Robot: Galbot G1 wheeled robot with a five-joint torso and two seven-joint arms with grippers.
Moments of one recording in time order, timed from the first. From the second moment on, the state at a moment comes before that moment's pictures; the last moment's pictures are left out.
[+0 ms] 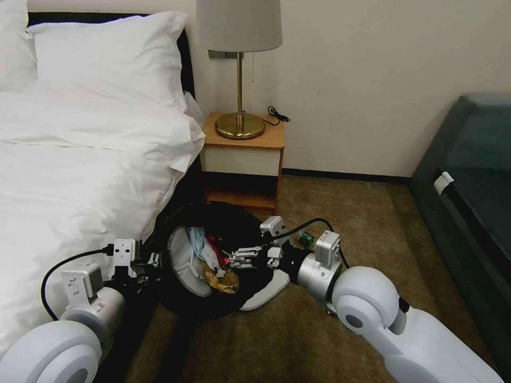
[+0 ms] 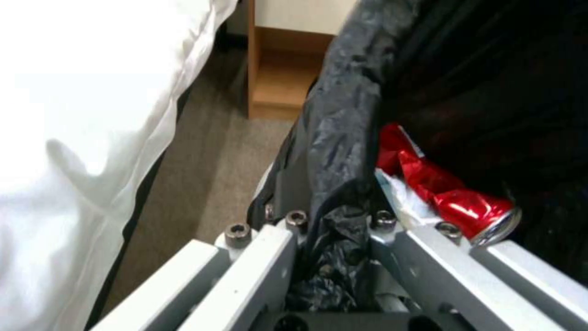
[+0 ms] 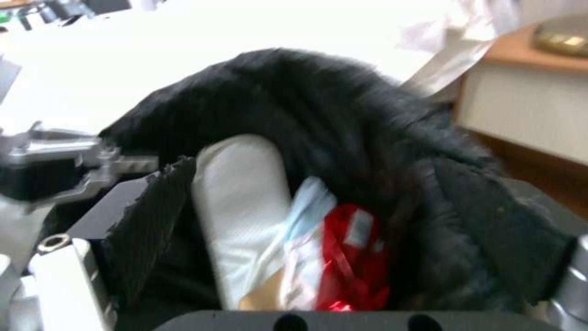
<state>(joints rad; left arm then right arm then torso) 1.57 -1.07 -0.69 -2.50 -0.80 0.74 -0.34 -0.93 0.97 -0.04 2.24 0.77 -0.51 0.02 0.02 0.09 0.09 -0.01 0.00</state>
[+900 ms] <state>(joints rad) 1.59 -1.08 -0.73 -2.50 -0.80 0.74 -0.35 -1.14 0.95 0.41 2.15 0.79 -0.43 0.16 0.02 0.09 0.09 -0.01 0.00</state>
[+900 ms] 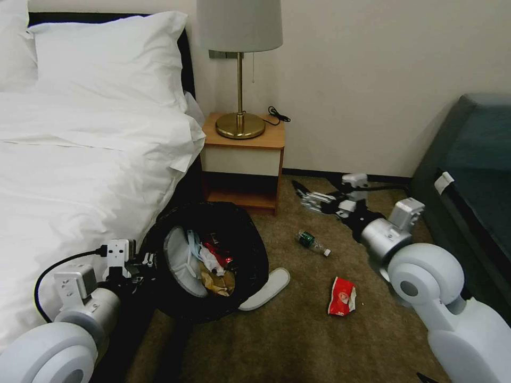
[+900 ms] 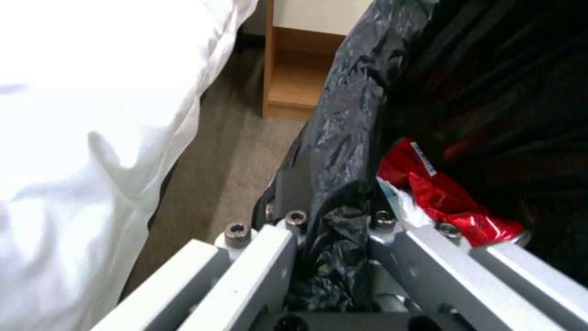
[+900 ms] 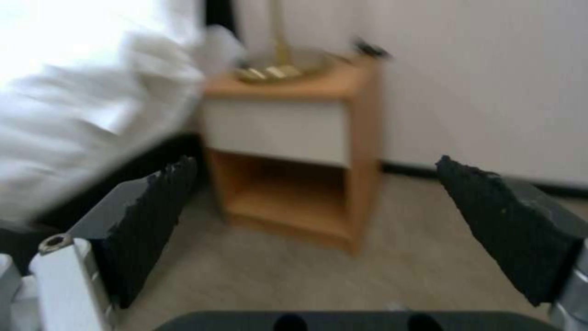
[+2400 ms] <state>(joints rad) 1.59 -1.08 -0.73 -2.50 -0.80 0.74 -0.35 -1.14 1.28 0.46 1.25 0.55 -0.27 0.17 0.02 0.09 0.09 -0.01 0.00</state>
